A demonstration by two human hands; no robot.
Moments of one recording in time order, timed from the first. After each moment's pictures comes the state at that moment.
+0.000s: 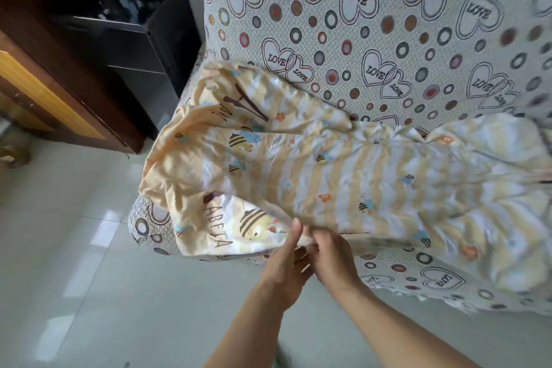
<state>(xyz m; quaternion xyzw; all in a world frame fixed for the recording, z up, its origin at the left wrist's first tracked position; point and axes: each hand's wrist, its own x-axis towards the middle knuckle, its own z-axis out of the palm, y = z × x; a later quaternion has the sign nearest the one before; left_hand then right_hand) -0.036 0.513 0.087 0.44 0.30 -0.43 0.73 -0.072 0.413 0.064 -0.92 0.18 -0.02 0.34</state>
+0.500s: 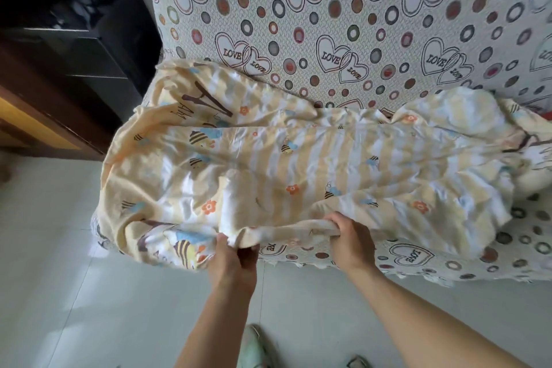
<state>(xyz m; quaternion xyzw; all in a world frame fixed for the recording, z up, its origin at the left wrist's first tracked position) -0.056 0.485 0.091 0.37 0.48 -0.14 0.79 -0.135 0.302 0.045 -0.90 0.33 0.00 0.28</state>
